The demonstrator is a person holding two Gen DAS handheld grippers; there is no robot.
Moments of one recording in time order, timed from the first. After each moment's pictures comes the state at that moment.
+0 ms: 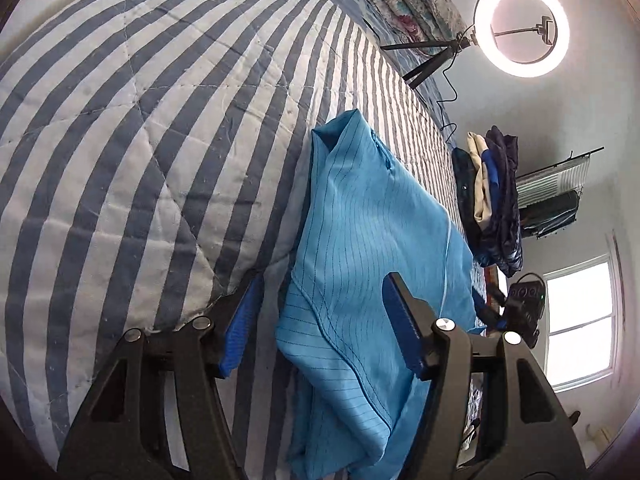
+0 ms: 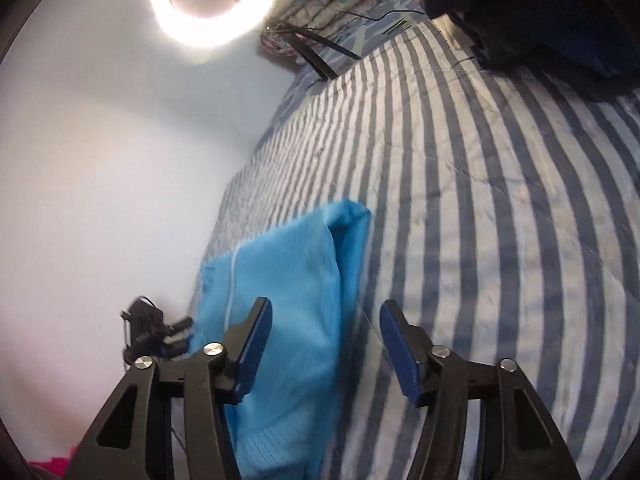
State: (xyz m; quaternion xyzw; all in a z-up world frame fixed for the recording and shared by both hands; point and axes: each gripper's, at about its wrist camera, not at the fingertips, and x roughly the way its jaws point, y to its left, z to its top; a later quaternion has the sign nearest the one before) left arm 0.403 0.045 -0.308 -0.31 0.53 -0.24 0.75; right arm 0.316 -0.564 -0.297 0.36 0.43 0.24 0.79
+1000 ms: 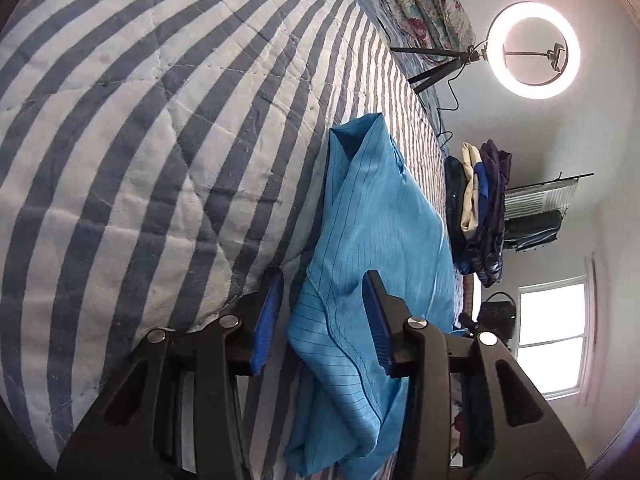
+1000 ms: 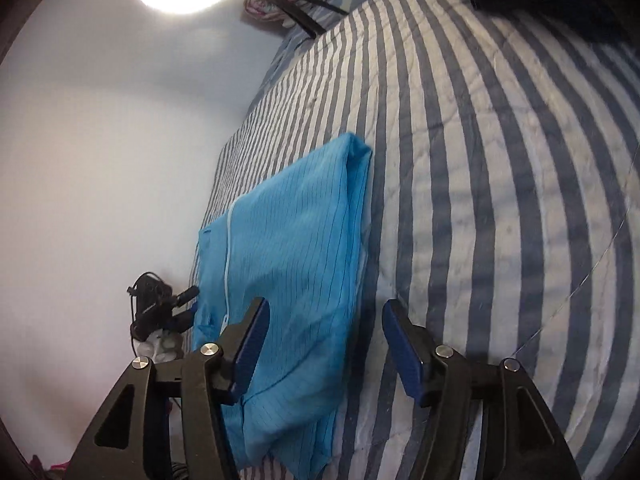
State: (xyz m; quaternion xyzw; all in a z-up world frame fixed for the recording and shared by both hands) left arm 0.412 0.063 -0.326 -0.37 0.55 -0.26 0.70; right arm 0.314 -0.537 -0.317 0.36 0.50 0.26 0.74
